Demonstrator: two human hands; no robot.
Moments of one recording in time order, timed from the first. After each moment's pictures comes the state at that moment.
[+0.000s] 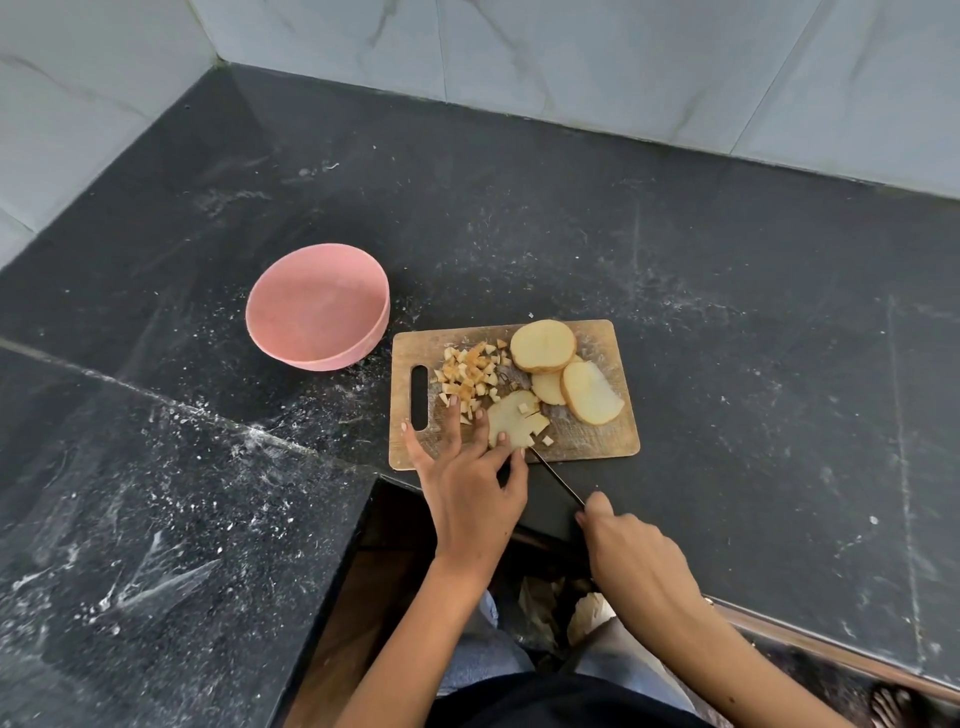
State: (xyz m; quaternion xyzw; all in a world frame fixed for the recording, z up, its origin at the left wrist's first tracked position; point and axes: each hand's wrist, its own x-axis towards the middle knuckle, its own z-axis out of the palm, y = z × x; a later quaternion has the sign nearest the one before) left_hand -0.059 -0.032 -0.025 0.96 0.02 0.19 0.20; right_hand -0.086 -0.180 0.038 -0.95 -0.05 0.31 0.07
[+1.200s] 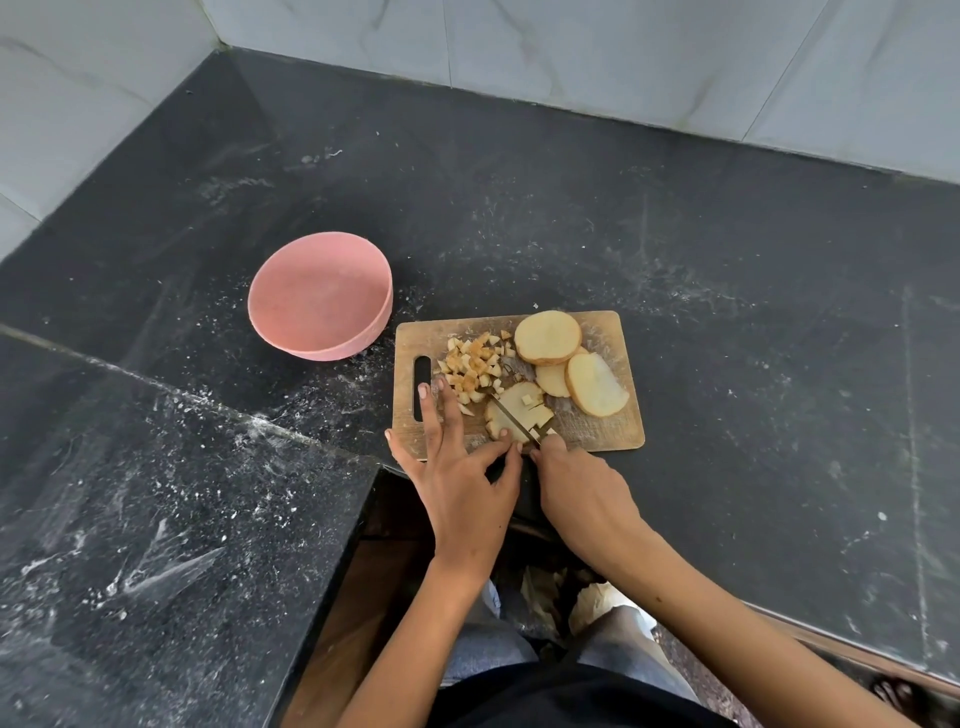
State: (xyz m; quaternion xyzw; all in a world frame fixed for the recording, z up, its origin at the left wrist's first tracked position) left_hand -0.064 -0.029 -0.025 0.95 0.07 0.19 0.26; right_hand -0.045 -0.144 0.027 -0.96 -0.07 0.25 0.11
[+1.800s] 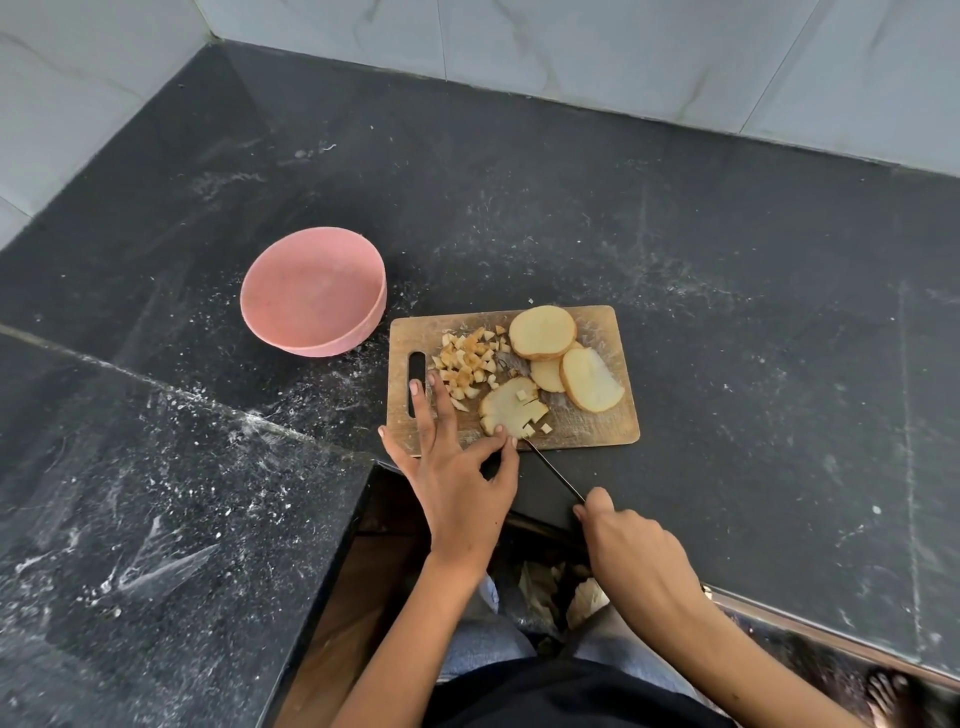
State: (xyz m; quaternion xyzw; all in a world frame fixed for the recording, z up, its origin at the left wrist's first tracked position) left_hand -0.063 -0.031 -0.026 0.94 0.07 0.20 0.25; right_hand -0.094 -0.188 0.026 -0.95 -0.06 0.28 0.07
